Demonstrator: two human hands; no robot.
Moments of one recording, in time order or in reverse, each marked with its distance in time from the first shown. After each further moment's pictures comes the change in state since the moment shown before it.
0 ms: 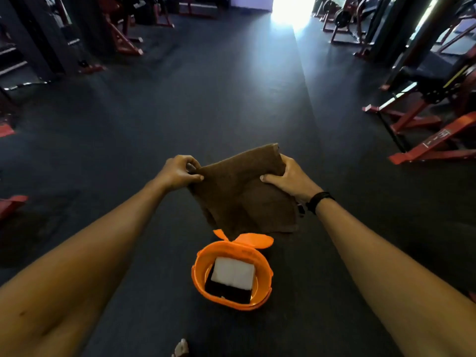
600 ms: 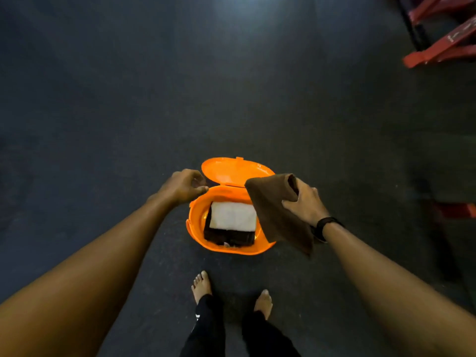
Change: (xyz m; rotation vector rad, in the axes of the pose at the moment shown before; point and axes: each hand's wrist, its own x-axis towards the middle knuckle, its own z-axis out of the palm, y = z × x) left_hand 0.099 -0.205 0.184 0.163 -0.446 -0.146; right_hand 0.026 0.254 0.144 -0.255 0.085 0.579
